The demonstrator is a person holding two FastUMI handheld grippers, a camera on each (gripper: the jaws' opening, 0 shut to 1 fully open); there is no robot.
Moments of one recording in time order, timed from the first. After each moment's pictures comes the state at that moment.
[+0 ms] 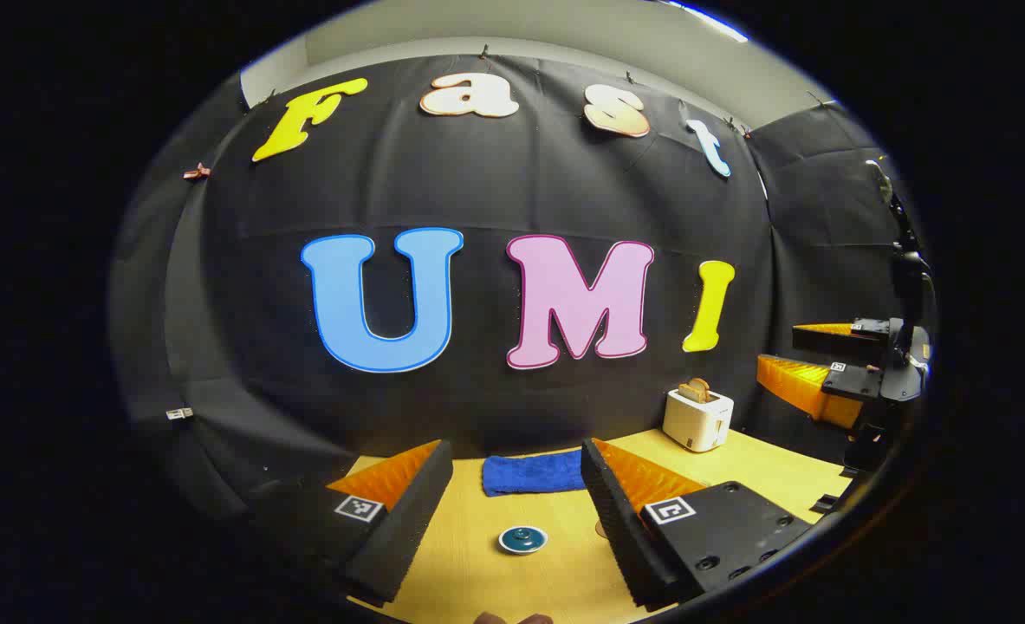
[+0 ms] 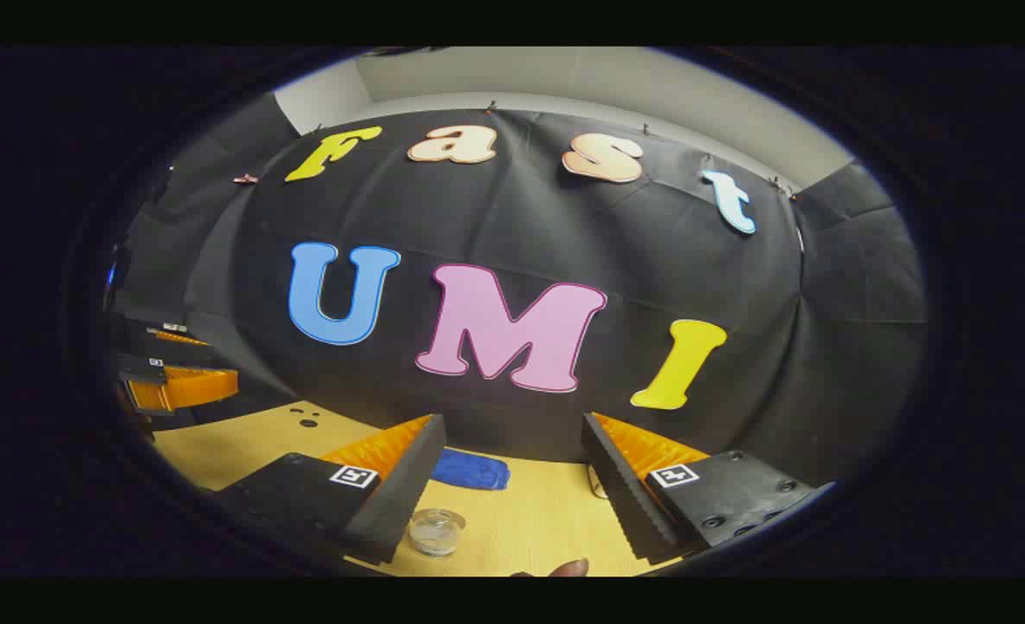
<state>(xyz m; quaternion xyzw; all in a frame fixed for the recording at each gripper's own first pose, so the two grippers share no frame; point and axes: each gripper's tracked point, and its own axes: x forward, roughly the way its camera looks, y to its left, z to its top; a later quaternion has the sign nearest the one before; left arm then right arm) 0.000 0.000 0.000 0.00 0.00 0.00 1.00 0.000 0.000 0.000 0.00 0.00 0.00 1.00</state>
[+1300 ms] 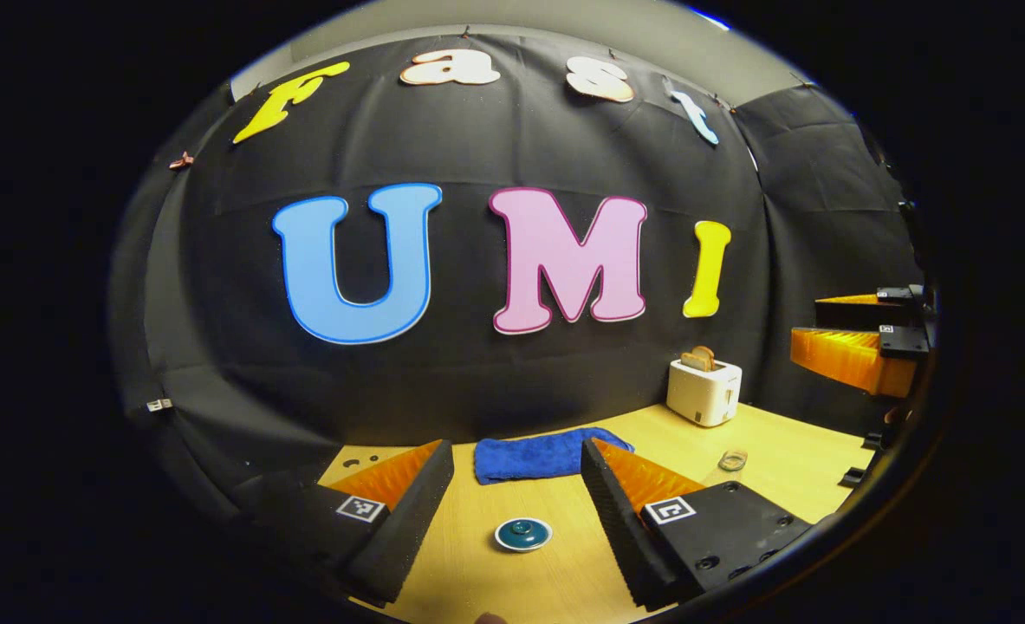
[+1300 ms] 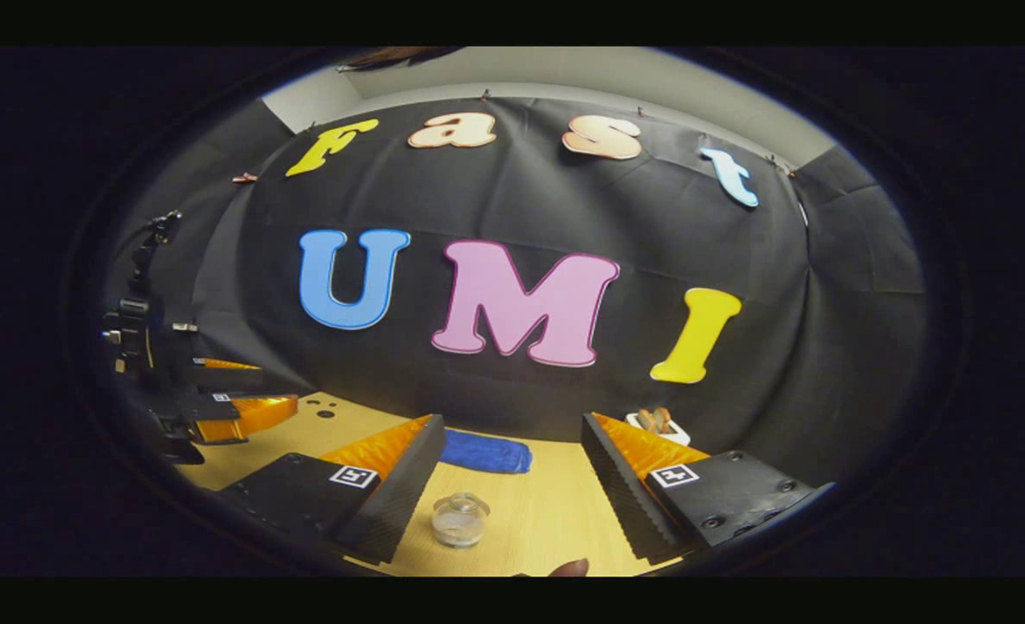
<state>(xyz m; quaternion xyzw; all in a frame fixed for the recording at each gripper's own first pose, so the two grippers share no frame) 0.060 -0.016 -0.084 0.03 0.02 -0.02 1.00 -0.007 0.024 -0.059 0.03 0.04 0.02 1.00</state>
